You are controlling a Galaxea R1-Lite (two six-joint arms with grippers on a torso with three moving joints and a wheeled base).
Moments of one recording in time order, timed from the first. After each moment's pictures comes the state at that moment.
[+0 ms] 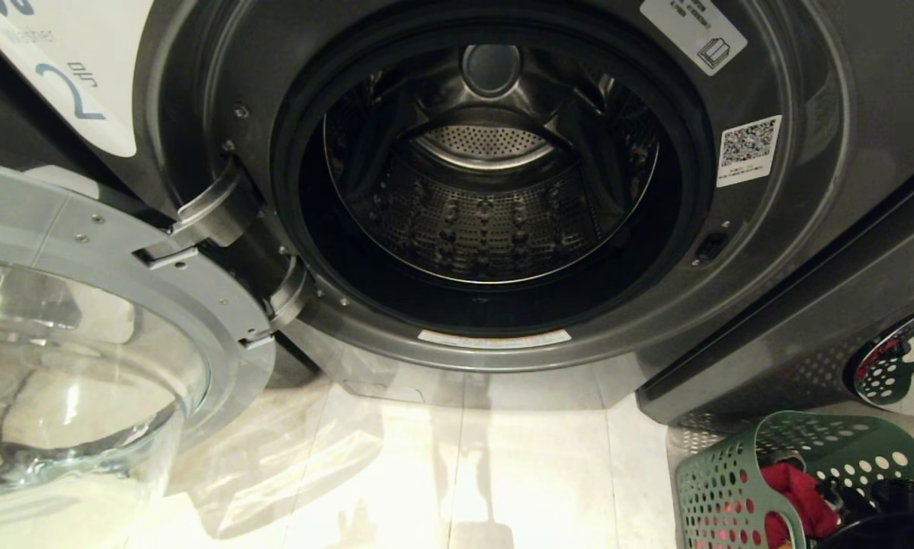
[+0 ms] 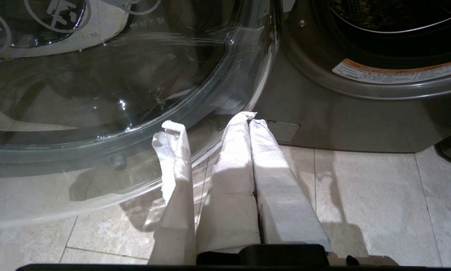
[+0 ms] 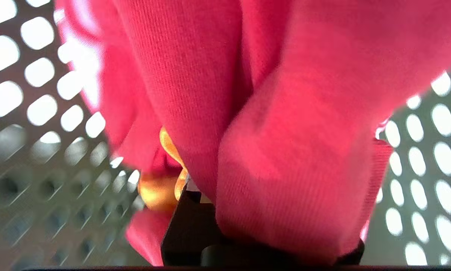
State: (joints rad) left arm 0.01 0.00 0.00 -0.11 0.01 -0.02; right arm -0.65 2.64 -0.62 -0.85 0.28 -0.32
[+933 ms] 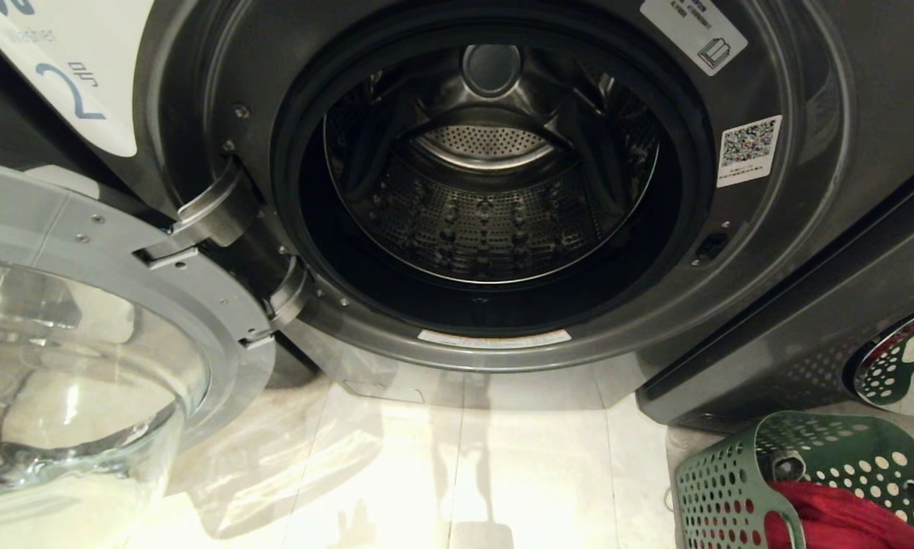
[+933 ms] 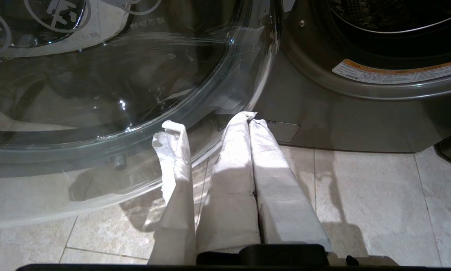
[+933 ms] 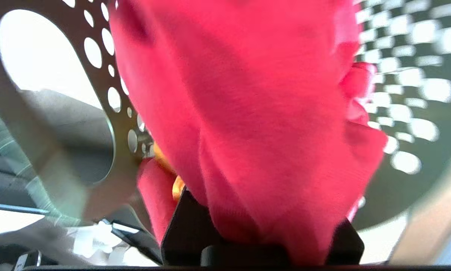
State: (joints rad) left arm 0.01 0.00 0.00 -0.11 0.01 -0.02; right arm -0.71 1.90 -0.05 -0.85 0.24 -0.32
